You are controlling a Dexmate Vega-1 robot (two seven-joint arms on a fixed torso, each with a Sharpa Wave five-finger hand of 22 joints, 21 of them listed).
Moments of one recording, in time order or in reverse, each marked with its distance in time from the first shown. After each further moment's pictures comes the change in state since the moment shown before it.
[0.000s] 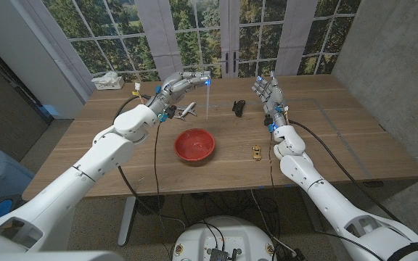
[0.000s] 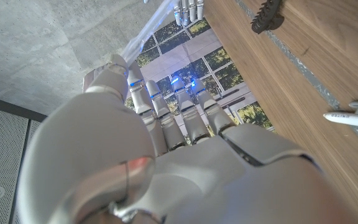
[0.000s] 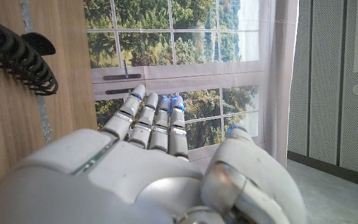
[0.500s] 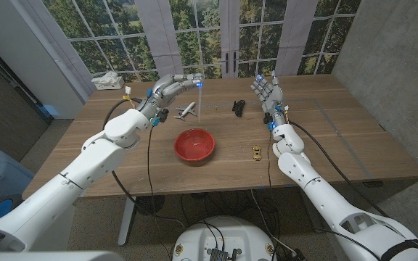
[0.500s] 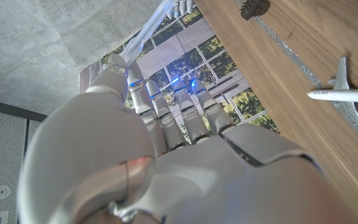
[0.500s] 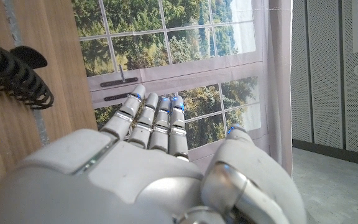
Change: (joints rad) left arm 0.084 0.054 -0.061 -0.050 0.032 -0.026 0.049; left_hand 0.000 0.000 -0.004 0.004 0.005 0.000 0.000 -0.003 0.000 0.000 0.000 0.000 0.000 0.000 0.000 0.000 0.000 0.000 0.000 0.000 0.000; right arm 0.012 0.035 0.018 0.025 0.070 -0.003 0.060; right_hand -0.009 0.009 0.007 -0.007 0.000 0.005 0.005 0.000 0.000 0.000 0.000 0.000 0.000 0.000 0.000 -0.005 0.000 0.000 0.000 0.000 0.000
